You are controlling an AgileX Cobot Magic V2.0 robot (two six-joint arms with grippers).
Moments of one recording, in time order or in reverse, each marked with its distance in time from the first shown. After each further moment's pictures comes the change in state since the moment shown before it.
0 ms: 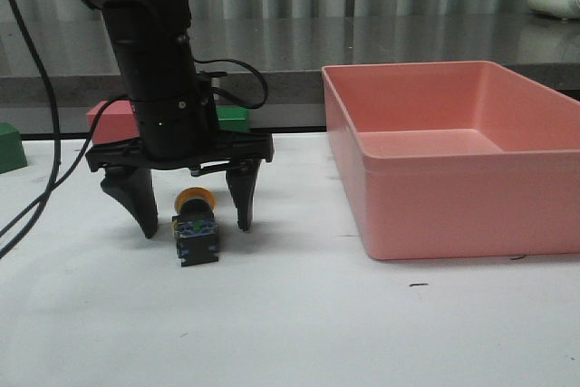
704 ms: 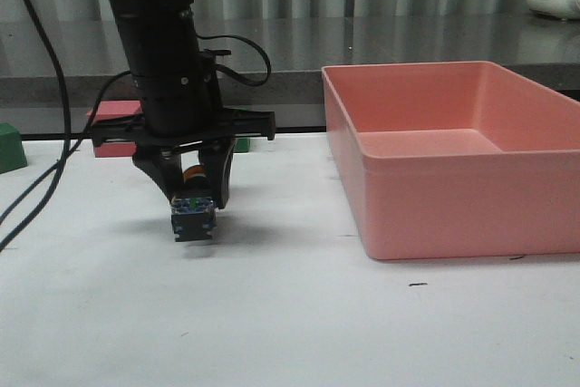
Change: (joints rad) left arm 0.000 -0.020 -0.067 0.057 0.052 0.002; right arm 0.000 0.000 0.000 0.000 0.000 0.000
